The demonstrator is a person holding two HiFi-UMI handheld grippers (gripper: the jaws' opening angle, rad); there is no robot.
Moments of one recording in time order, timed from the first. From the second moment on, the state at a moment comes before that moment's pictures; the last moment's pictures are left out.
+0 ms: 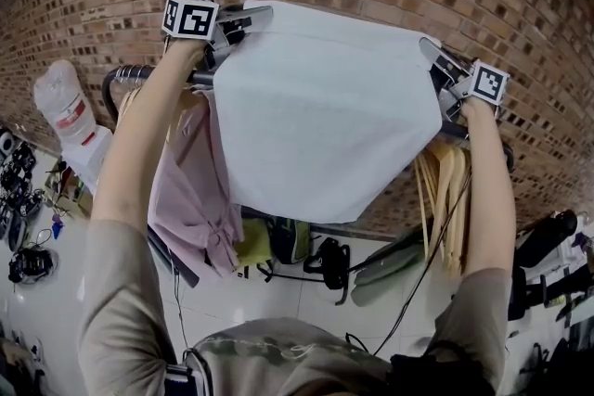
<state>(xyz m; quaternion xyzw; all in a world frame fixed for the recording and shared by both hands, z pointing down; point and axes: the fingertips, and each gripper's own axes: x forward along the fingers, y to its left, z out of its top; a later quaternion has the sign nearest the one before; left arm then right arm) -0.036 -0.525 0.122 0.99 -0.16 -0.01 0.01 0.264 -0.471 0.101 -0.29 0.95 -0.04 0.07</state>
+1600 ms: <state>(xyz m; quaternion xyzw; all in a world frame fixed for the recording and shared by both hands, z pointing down) -0.016 -0.513 0.170 0.99 -0.12 0.08 0.10 0.257 -0.478 0.131 -0.31 0.95 -0.09 0.02</state>
